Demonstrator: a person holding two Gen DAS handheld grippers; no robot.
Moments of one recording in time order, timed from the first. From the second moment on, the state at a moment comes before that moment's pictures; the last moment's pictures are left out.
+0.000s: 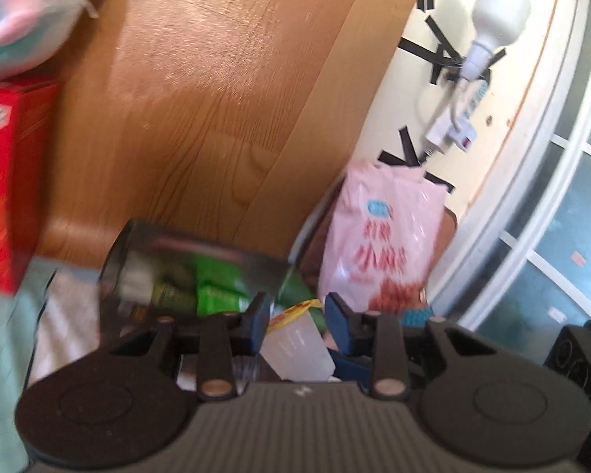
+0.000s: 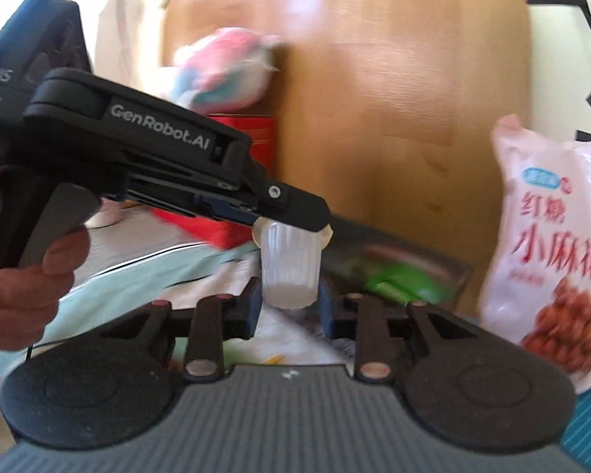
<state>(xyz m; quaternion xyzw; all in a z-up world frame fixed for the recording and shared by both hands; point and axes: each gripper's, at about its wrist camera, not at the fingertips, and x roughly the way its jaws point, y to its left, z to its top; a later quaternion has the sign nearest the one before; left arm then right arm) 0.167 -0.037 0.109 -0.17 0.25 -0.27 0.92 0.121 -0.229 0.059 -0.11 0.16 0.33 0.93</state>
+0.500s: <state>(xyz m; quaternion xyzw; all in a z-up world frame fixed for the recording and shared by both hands) 0.180 0.015 0.070 -0.20 0.29 -0.23 0.91 0.138 -0.256 0.045 -0.03 0.18 0.32 0.93</state>
